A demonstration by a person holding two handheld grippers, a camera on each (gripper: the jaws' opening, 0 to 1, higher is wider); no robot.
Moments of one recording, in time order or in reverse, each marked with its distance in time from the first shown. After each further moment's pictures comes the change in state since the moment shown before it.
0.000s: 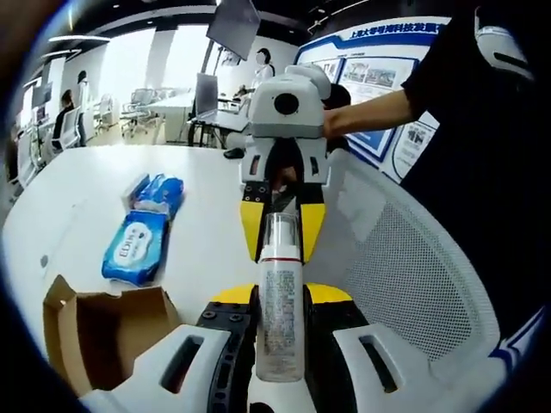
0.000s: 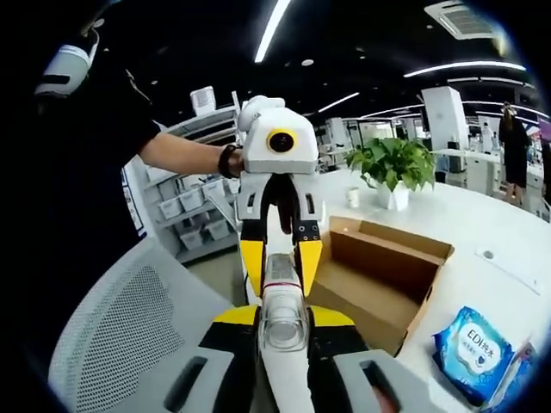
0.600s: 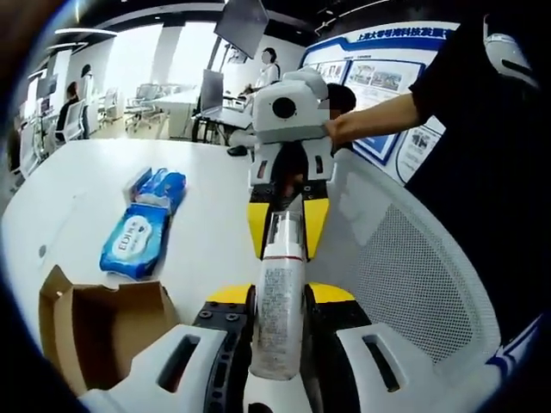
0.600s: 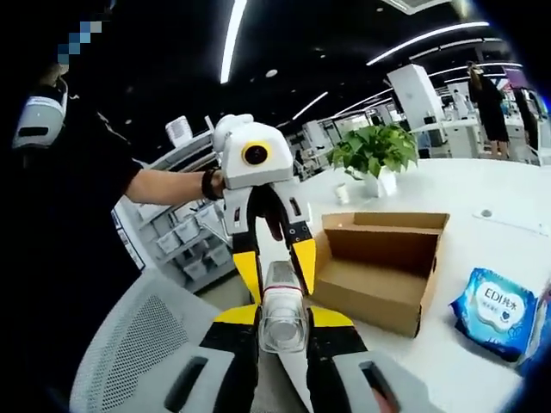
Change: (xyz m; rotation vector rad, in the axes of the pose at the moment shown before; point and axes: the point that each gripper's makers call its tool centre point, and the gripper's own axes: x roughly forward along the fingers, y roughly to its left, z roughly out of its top) left arm 0.004 0.002 -0.004 -0.034 0.002 0.012; right arm -0.001 -0.001 -0.004 0.214 -0.071 -0.009
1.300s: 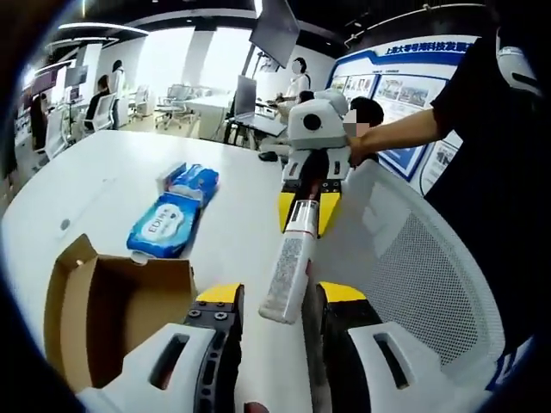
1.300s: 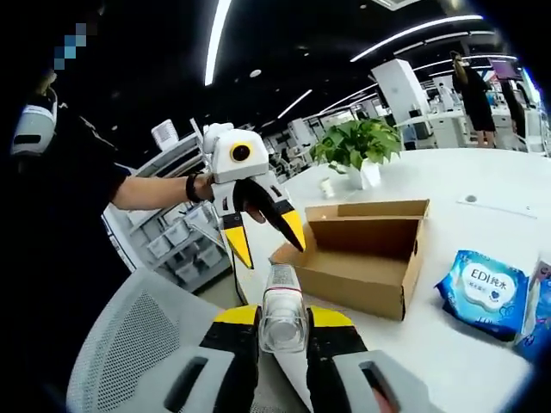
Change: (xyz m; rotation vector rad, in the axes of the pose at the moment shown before) left arm -0.026 0.023 -0.015 -0.093 -0.063 0.137; right arm -0.014 -0.017 -0.014 0.046 0.012 -0.058
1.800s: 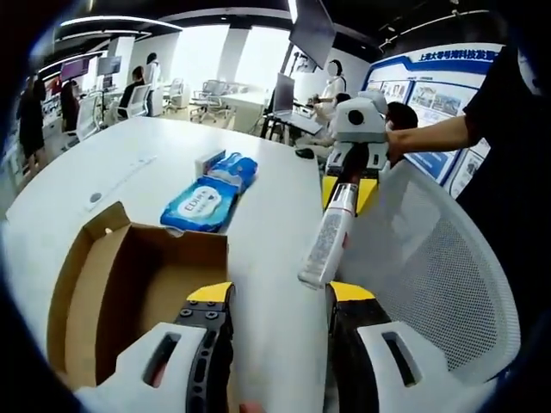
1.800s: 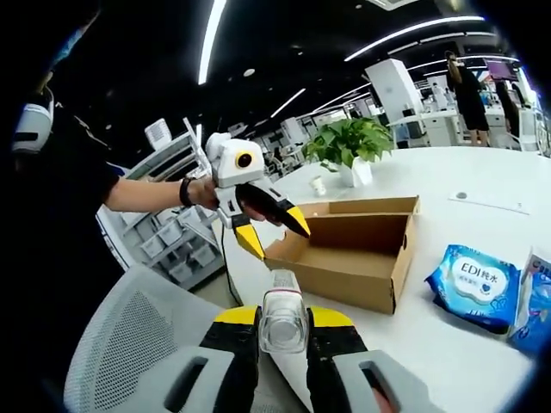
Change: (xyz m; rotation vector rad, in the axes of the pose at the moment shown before) left arm -0.012 0.034 -0.025 -0.086 -0.007 0.167; right arm -0.008 -0.006 -0.005 0.005 0.003 -0.041
